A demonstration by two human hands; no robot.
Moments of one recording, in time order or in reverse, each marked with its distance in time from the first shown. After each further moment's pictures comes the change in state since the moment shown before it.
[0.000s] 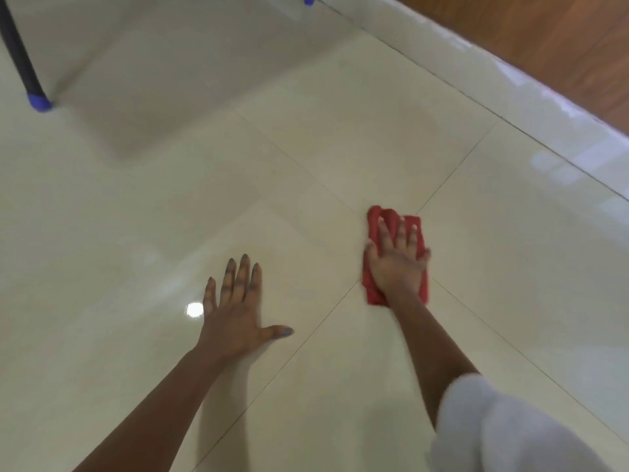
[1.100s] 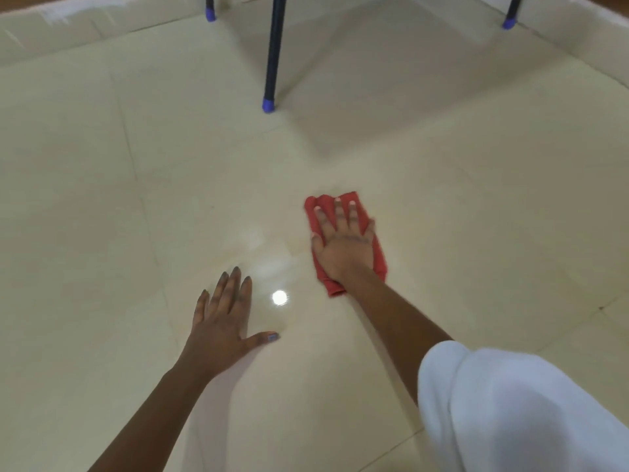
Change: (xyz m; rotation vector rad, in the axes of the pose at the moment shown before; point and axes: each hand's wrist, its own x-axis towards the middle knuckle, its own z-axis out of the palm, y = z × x) left_hand -0.120 -0.225 -0.037 -0.030 0.116 -0.325; right_hand -0.069 -0.342 0.051 -0.074 -0.053 -0.703
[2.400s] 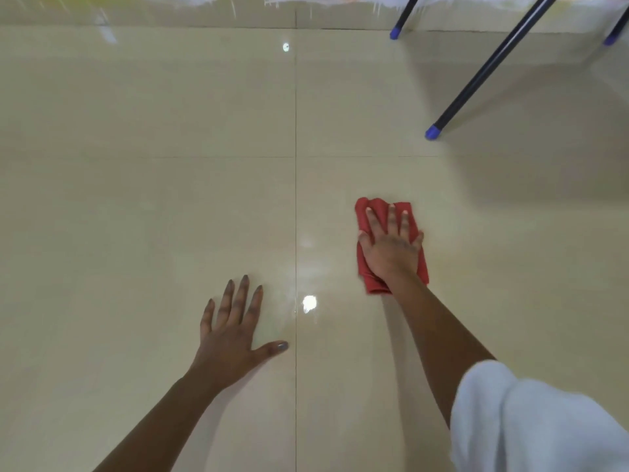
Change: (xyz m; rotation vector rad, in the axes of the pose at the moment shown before) left_hand -0.103 -0.122 0.015 -0.087 0.143 -0.373; right_hand 0.041 -0.150 0.015 -0.095 -0.058 -0.171
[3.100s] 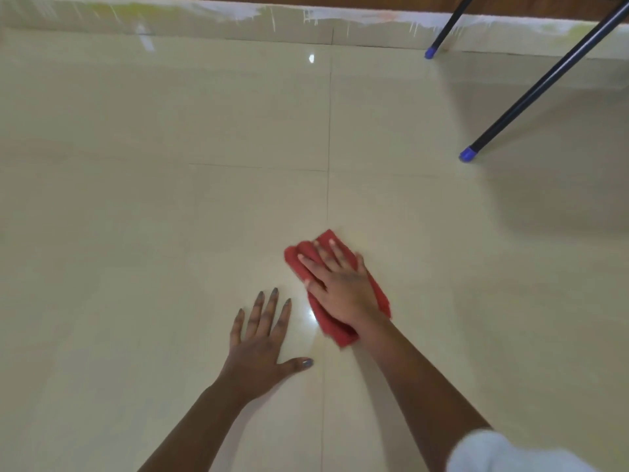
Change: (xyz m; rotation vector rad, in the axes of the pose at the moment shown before) left_hand 0.004 0.001 -0.001 -0.048 -0.045 0.042; right_hand -0.045 -0.094 0.020 -0.012 -0.052 -0.574
